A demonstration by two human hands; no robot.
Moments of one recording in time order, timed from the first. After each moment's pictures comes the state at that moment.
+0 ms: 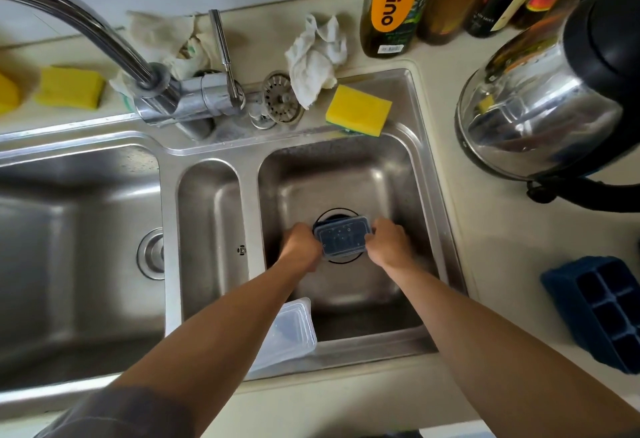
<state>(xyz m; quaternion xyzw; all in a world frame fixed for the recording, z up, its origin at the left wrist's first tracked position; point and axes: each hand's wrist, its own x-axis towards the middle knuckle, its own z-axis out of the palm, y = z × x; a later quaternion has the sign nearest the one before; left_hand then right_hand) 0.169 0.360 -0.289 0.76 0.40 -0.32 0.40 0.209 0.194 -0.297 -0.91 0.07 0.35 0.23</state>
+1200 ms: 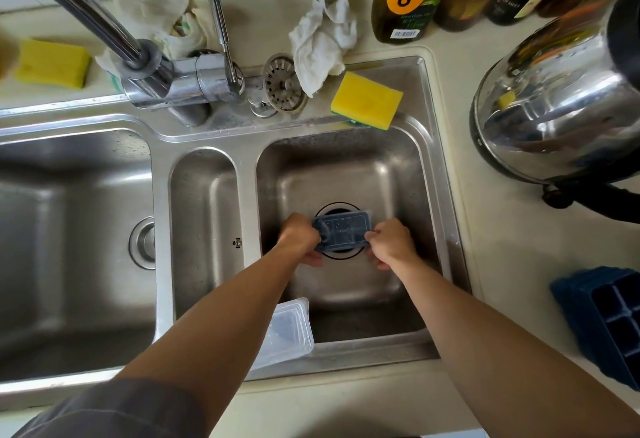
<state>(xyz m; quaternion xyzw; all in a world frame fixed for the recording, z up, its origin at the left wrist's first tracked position) 0.182 0.366 -0.296 0.67 0.44 -0.38 0.46 0.212 0.190 -0.309 -0.85 0.17 0.41 0.28</state>
